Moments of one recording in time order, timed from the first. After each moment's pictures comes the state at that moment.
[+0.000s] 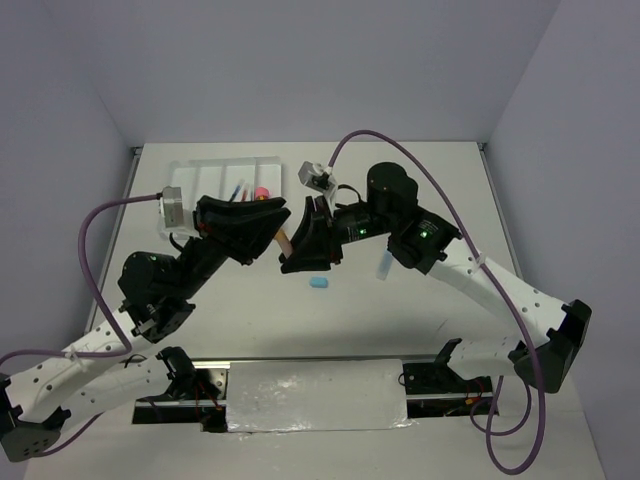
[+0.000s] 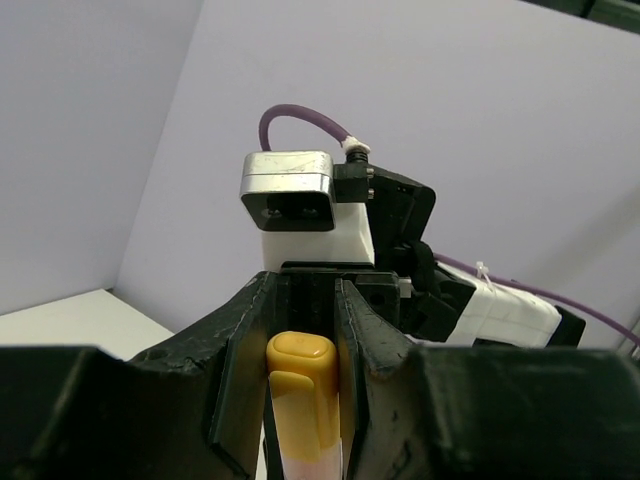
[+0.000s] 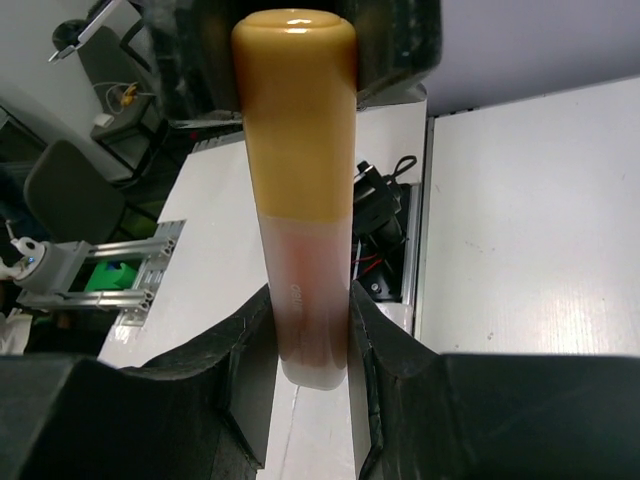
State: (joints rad) left arm -0.86 0.78 0.75 0.57 0.08 -0.53; right arm 0.82 1.26 1.30 -0.10 -0.94 0.34
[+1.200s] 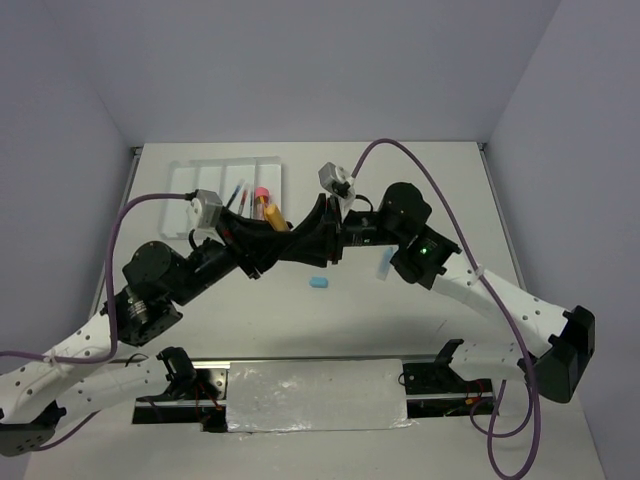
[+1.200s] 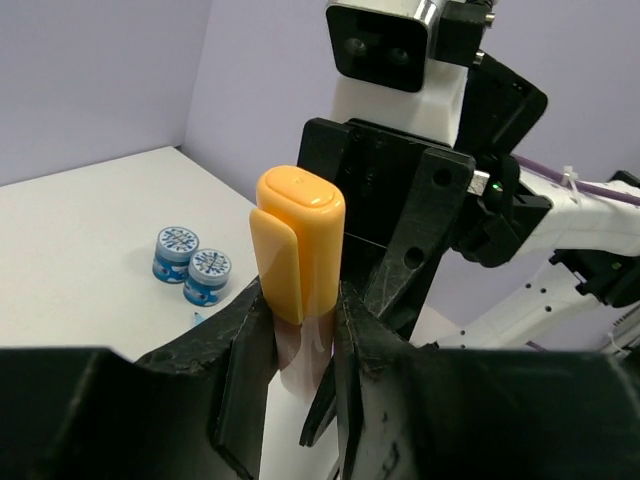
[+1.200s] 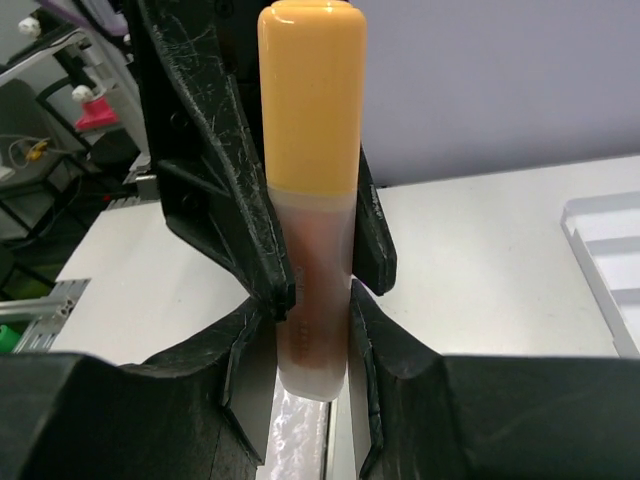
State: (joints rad) left arm -0.93 0.75 0.92 0.07 0.00 -0.40; right arm 0.83 1.18 1.09 0.24 -0.81 0.32
